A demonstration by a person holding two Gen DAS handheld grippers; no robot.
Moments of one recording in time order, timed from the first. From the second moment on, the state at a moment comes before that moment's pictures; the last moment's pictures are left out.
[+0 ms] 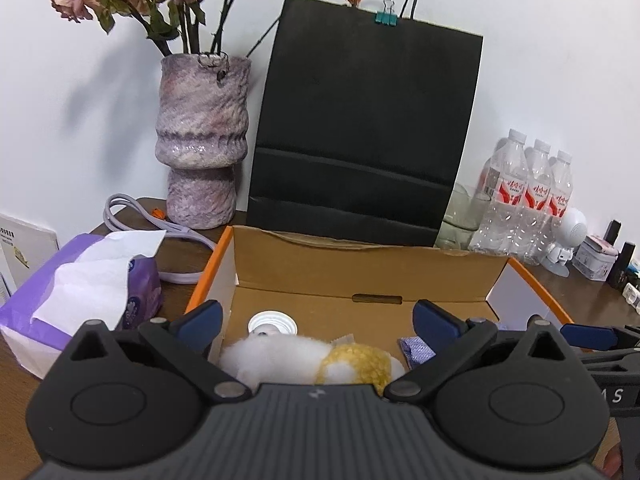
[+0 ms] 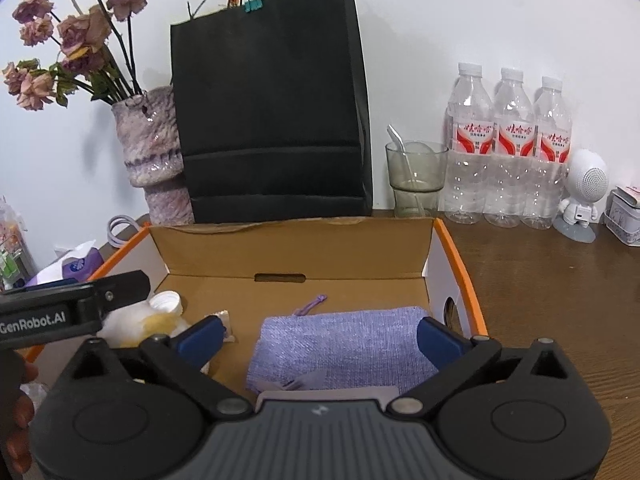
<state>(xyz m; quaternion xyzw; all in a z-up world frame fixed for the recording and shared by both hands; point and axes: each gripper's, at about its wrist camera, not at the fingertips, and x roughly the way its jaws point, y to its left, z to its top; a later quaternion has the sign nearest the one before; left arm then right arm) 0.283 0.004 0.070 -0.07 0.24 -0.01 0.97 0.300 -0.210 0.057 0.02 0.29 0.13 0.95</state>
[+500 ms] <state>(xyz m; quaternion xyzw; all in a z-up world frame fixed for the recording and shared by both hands) 0.206 0.036 0.096 -0.06 0.21 0.01 0.98 0.236 -0.236 0.078 0.01 0.27 0.13 0.96</state>
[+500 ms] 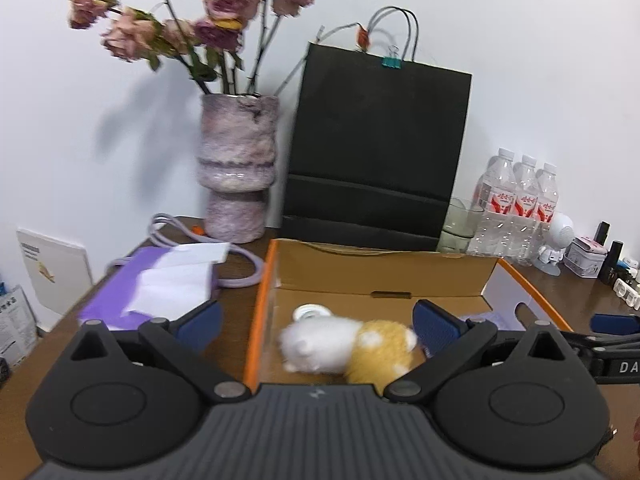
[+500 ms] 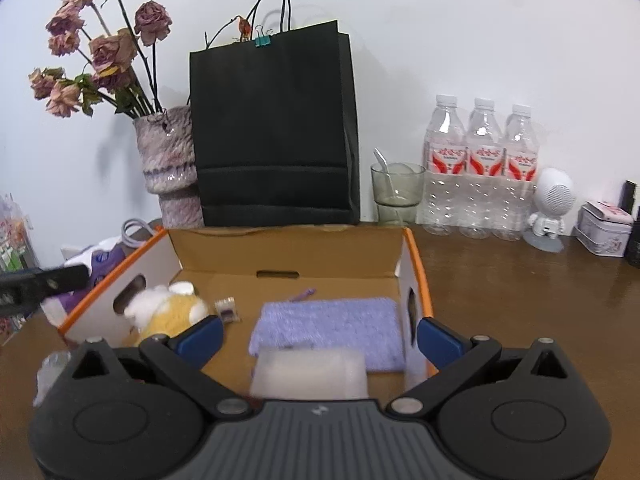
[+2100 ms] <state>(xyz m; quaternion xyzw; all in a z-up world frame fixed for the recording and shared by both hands) 0.131 0.080 0.039 -0.07 0.29 0.03 0.95 0.157 -0.222 0.027 -0.02 0.32 0.11 0.94</state>
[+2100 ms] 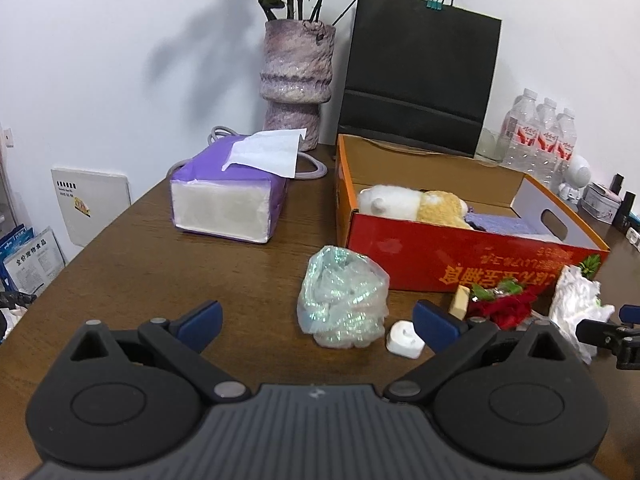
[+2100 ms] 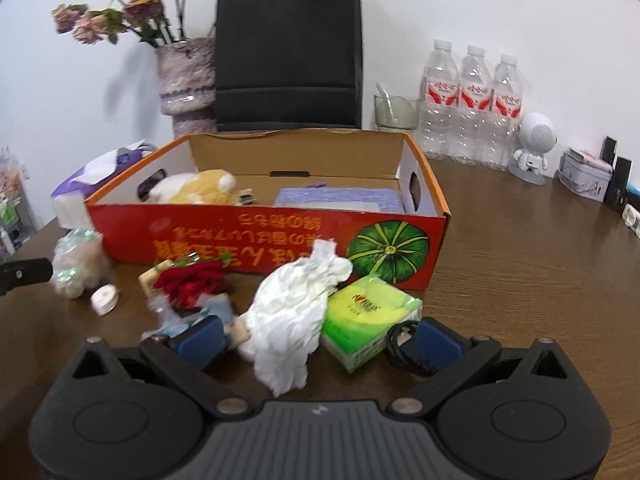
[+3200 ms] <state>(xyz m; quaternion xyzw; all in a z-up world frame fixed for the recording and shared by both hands) 0.138 0.094 0.039 -0.10 0.27 0.02 0.96 0.160 -0.227 0.038 -0.01 0.27 0.15 0.95</state>
